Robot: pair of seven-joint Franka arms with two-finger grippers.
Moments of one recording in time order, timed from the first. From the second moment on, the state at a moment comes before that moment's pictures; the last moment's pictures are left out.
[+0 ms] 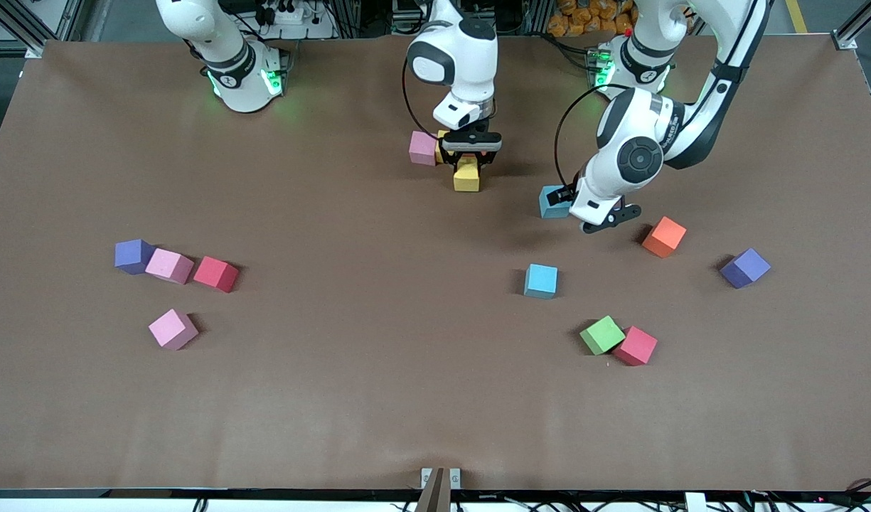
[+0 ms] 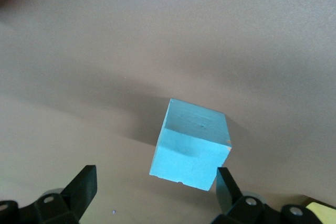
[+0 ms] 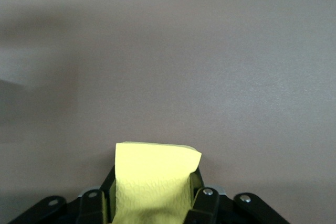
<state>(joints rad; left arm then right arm) -0.14 0.14 -0.32 -2.36 -0.15 2.21 -0.70 1.84 0.72 -0.71 -1.84 0.22 2.49 1.13</state>
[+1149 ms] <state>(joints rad) -0.16 0.19 -0.32 -2.35 -0.19 2.25 -0.70 1.84 0.78 -0.72 -1.79 0.19 2.45 1.15</state>
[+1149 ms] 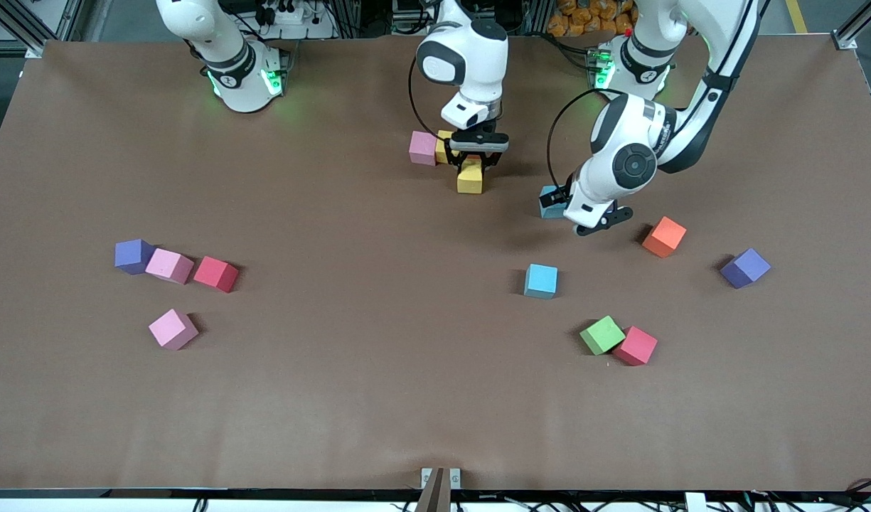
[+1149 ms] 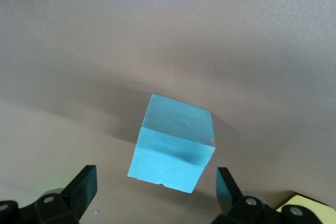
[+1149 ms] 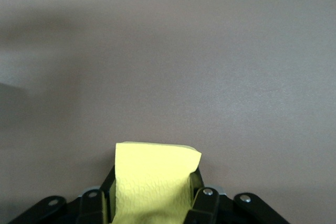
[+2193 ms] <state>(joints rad) -0.19 0.25 -0.32 -2.37 -0.19 2.32 -0.68 1.84 0.78 -0.72 -1.79 0.19 2.45 1.13</state>
